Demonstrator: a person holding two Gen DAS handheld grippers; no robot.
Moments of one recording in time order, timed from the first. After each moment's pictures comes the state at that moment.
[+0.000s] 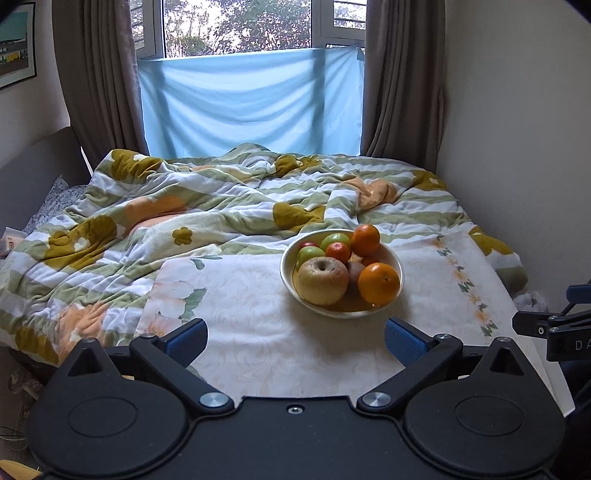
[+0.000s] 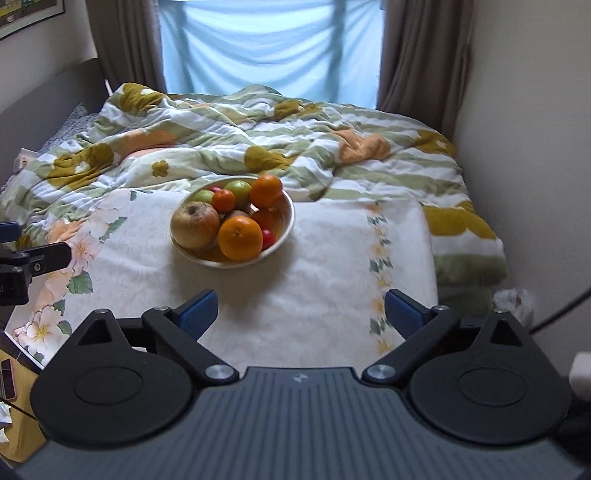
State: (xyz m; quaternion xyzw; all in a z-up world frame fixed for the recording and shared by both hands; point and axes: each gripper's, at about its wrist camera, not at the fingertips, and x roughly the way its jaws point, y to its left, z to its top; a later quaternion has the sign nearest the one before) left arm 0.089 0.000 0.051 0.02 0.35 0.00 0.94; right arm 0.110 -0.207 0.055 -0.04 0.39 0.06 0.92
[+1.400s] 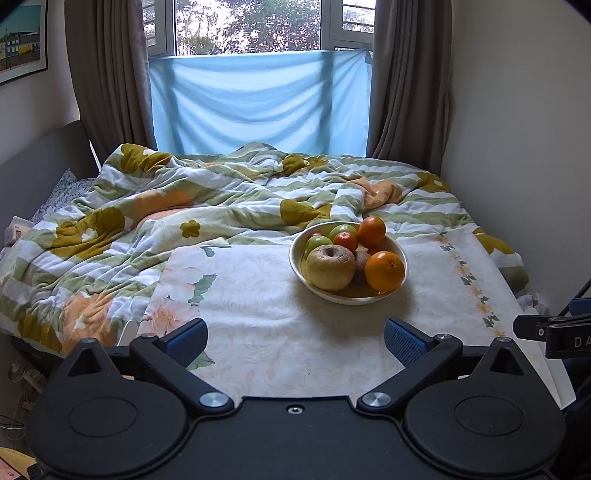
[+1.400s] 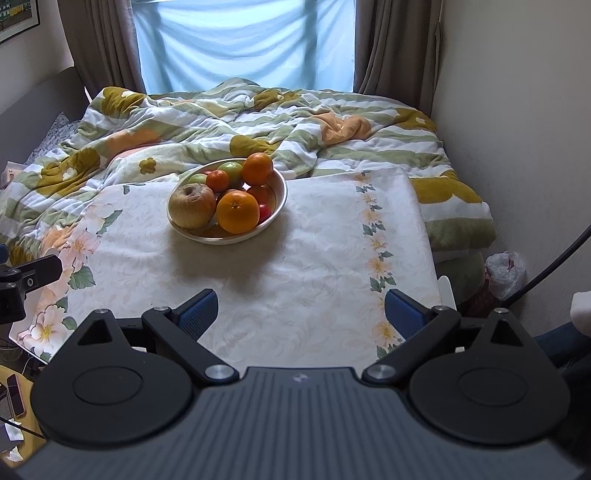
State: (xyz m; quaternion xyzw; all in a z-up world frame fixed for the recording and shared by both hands) left arm 0.066 0.008 0.043 0.01 0.34 0.01 0.94; right arm 0.080 -0.202 0.051 -0.02 0.40 0.04 0.91
